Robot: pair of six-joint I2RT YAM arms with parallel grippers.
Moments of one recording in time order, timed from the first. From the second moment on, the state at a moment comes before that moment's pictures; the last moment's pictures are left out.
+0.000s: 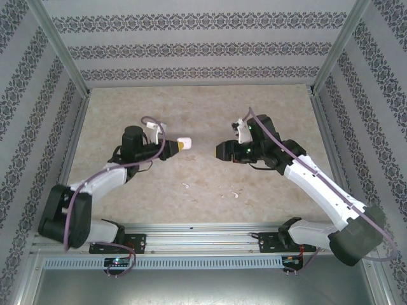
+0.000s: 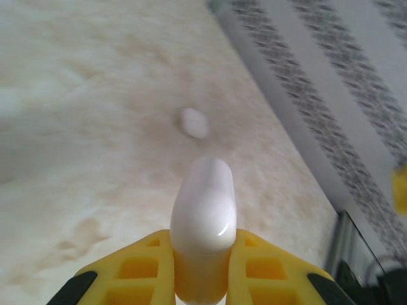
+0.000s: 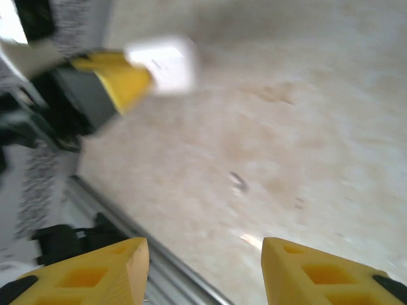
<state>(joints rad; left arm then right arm) -0.23 1.40 0.69 0.24 0.71 -0.47 0.53 1.18 1.03 -0.66 -0.45 0.61</state>
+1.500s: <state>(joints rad) -0.36 1.76 1.03 -0.17 0.48 -0.35 0.19 2.19 1.70 -0.94 -0.16 0.49</state>
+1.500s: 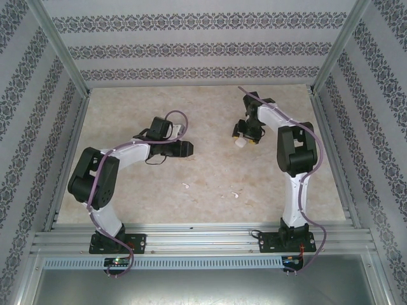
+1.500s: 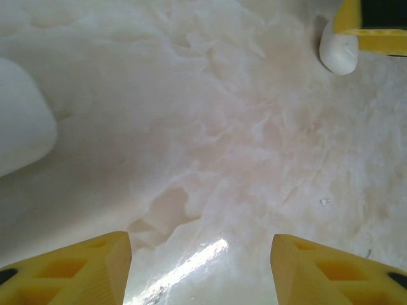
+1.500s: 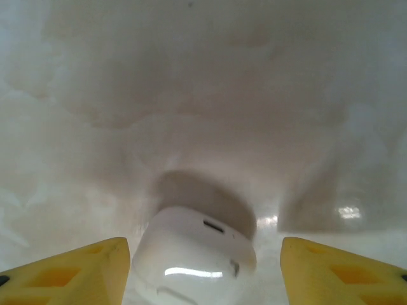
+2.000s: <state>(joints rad) -0.37 1.82 1.03 -0.10 0.52 -0.39 0.28 2.22 1.73 -0.95 -0.20 0.42</state>
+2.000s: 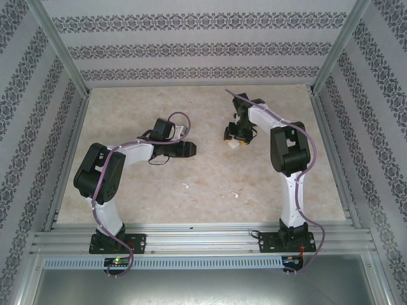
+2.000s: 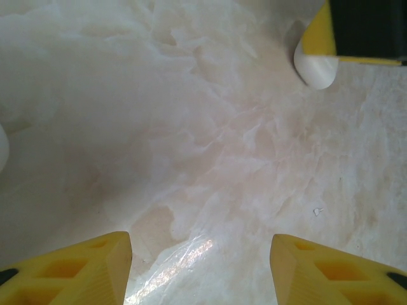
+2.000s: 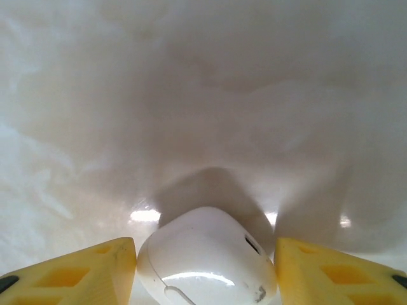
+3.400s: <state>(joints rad) -0.37 1.71 0.86 -0.05 0.50 -0.43 0.40 2.08 1.59 -0.94 -0.17 0.63</state>
